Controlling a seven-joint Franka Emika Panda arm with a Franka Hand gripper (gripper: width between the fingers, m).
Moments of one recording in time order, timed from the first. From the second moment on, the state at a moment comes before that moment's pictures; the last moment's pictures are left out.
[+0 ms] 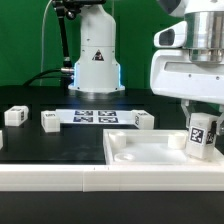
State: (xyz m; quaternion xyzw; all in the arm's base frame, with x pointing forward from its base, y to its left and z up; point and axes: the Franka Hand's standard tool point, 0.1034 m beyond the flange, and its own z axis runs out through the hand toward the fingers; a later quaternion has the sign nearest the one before) arm 0.615 0.129 0.071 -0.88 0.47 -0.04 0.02
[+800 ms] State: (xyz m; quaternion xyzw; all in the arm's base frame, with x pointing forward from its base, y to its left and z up) arm 0.616 0.123 0.070 -0.93 0.35 -0.04 0.02
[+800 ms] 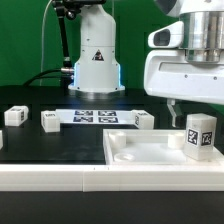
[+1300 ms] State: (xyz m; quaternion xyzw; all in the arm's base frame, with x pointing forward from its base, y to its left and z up) arm 0.617 0.122 0.071 -0.99 0.16 -0.05 0.01
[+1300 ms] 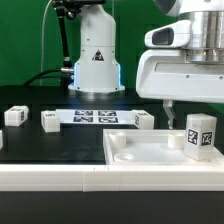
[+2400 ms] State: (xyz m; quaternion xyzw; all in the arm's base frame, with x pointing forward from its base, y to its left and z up) arm 0.621 0.118 0.074 -0.99 -0.11 -0.05 -0.02
